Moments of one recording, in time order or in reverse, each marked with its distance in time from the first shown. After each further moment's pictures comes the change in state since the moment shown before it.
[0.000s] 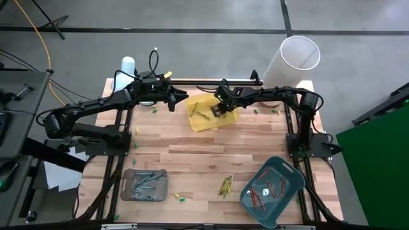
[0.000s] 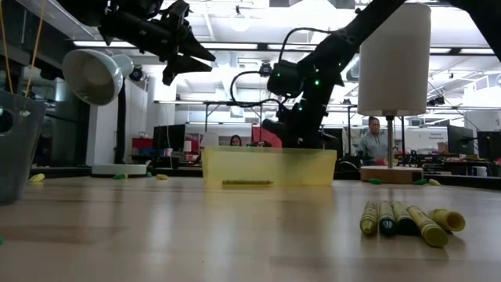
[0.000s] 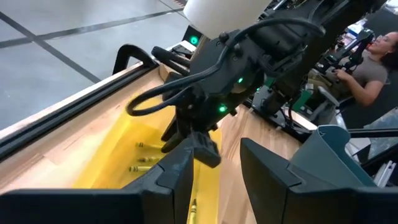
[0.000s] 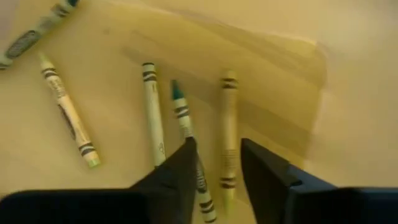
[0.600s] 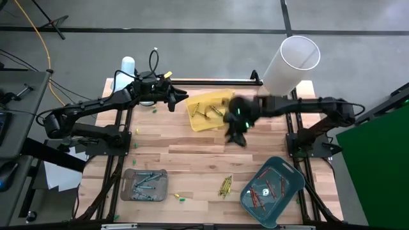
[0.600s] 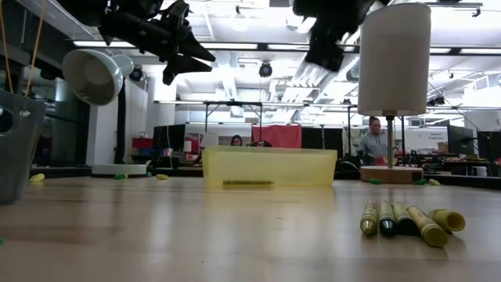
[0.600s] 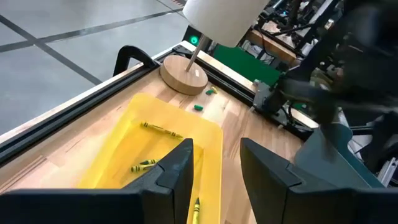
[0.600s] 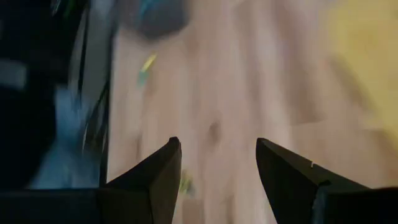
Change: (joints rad) left arm 0.000 0.000 0.000 -0.001 -0.001 0.021; right arm 0.278 -0.454 0.000 -0.227 -0.577 -0.394
